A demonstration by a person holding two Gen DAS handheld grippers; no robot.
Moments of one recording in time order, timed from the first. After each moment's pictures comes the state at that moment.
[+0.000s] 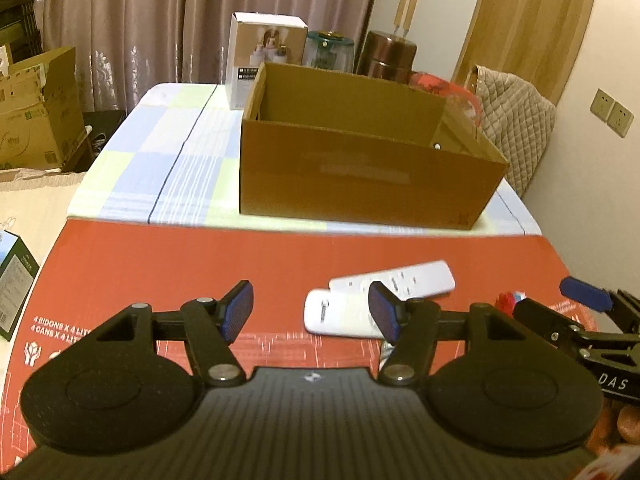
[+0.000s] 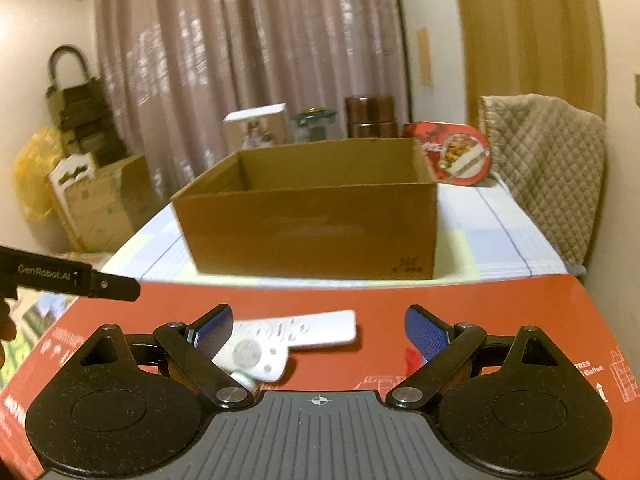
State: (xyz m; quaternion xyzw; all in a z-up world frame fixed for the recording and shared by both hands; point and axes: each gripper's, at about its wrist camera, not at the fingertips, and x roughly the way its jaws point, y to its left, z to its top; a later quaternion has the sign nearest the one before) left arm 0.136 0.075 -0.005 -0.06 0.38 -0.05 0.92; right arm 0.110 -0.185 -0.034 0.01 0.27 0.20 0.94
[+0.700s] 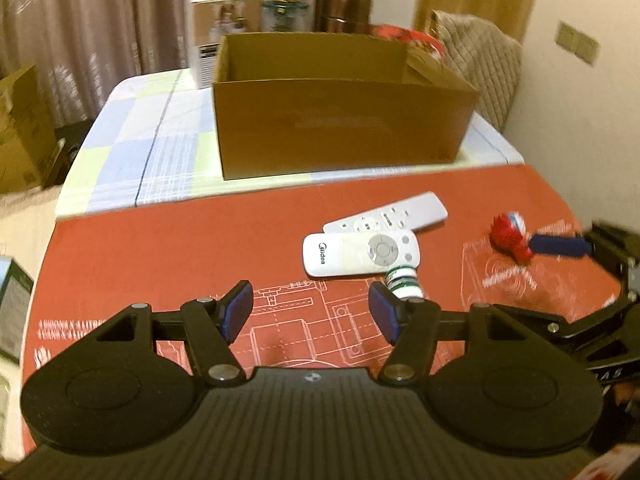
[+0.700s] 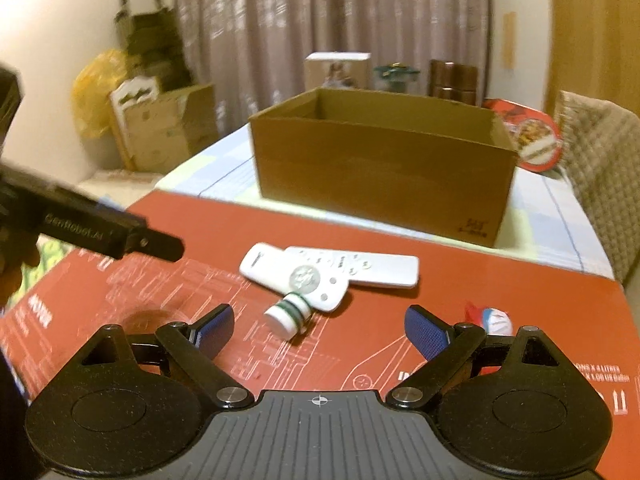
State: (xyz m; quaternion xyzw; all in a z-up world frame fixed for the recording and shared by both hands) left arm 0.119 0.076 -0.021 0.02 0.41 -0.11 0.90; right arm 0.095 -0.158 -0.062 -0.08 0.32 0.30 0.90
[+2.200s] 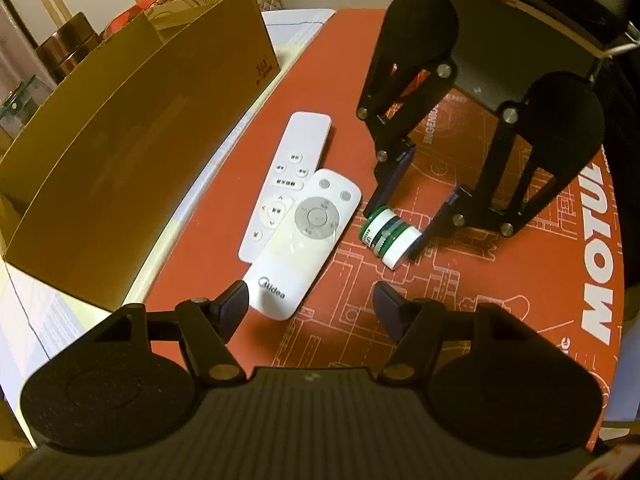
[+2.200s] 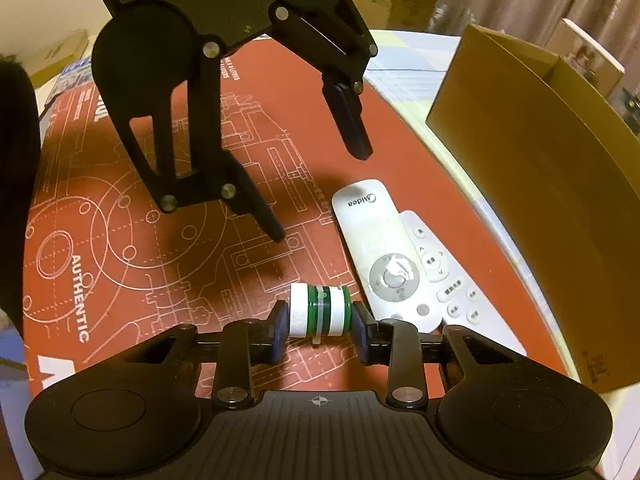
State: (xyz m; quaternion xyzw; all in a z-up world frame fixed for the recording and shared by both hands) left arm 0.187 0.032 -0.069 0.34 0.38 -0.41 0.76; right arm 0.166 -0.089 -0.113 -0.34 0.37 0.49 0.71
